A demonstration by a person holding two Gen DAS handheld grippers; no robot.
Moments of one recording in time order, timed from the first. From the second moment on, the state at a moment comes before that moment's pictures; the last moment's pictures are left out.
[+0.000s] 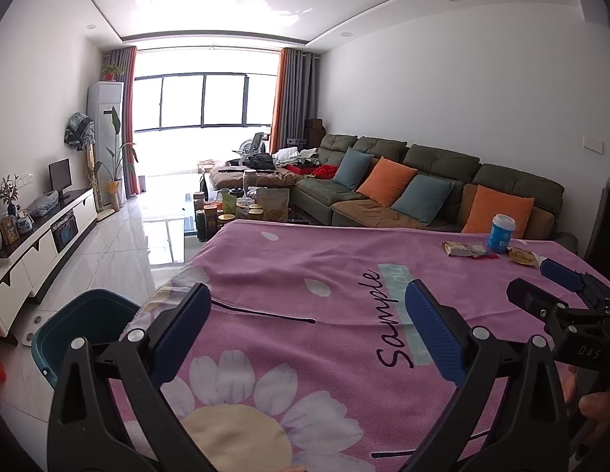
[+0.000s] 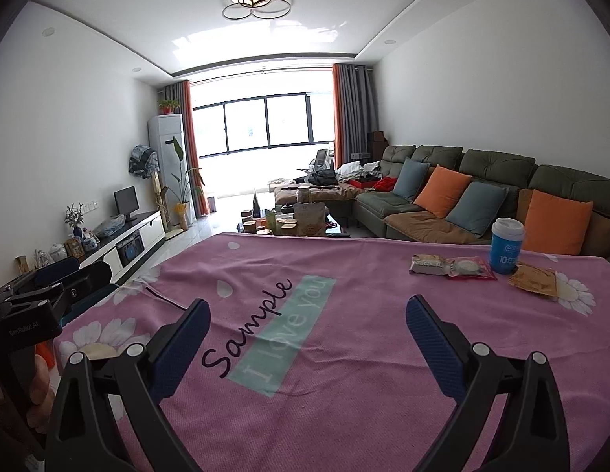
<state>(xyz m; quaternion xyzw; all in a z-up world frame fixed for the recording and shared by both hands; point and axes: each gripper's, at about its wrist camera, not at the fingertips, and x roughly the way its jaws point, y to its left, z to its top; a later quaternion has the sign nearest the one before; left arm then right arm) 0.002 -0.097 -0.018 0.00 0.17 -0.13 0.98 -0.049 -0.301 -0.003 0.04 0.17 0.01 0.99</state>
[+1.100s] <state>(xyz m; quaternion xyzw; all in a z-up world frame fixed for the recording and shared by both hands) -0.014 -0.128 -0.014 0.02 0.12 -0.13 0.98 -0.082 -0.332 0.004 0.05 0.12 -0.08 0.99</state>
